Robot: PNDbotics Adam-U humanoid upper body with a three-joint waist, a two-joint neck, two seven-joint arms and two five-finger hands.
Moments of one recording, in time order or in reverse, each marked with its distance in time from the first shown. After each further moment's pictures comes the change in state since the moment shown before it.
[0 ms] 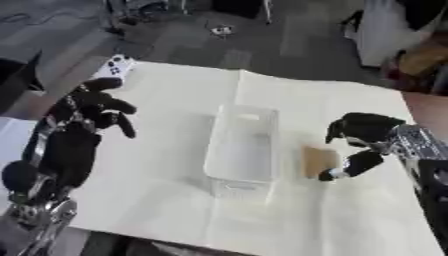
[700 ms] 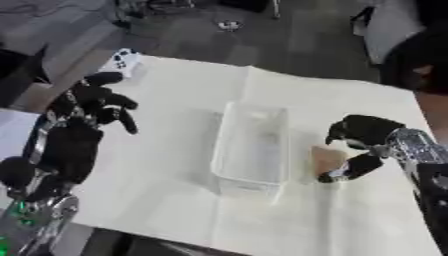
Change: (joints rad) left arm -0.026 0.000 0.000 0.000 0.009 0.006 -0.006; right arm 0.000 0.000 -0.007 0.009 0.026 0.028 -0.020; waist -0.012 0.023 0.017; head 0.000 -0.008
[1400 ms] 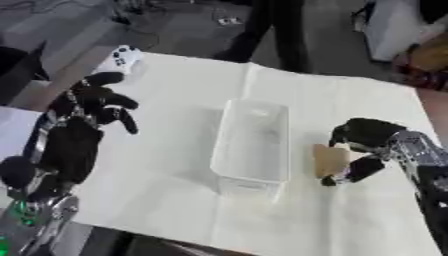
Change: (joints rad) left arm -0.009 0.000 0.000 0.000 -0.001 0.000 0.000; right arm 0.008 -0.001 -0.012 0.012 0.014 0.014 0.022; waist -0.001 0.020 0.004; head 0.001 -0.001
